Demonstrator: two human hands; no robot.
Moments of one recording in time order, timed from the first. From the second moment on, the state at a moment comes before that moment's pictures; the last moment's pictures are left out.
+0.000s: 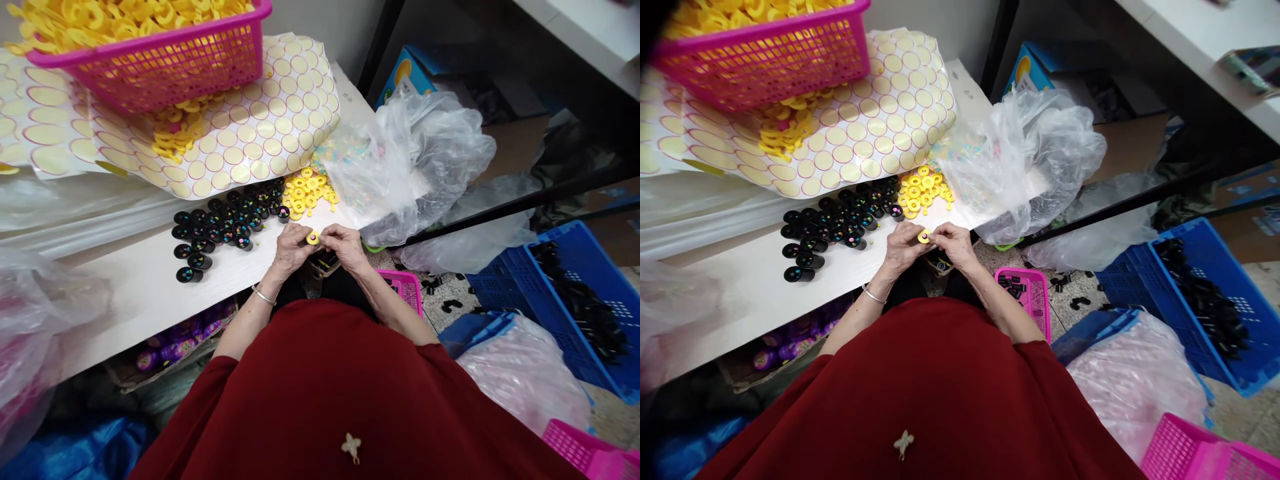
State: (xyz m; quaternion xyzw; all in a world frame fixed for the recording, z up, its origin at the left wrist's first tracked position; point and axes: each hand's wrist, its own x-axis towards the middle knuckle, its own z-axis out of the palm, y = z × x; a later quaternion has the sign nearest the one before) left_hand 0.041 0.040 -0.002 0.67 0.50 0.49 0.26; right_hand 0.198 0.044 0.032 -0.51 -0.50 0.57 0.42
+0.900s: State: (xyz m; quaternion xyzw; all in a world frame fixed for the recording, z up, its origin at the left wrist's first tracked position) left_hand 0.048 0.017 0.045 0.80 0.35 0.43 0.22; right_hand 0.210 0.054 0.083 -0.40 -0.60 0.66 0.18
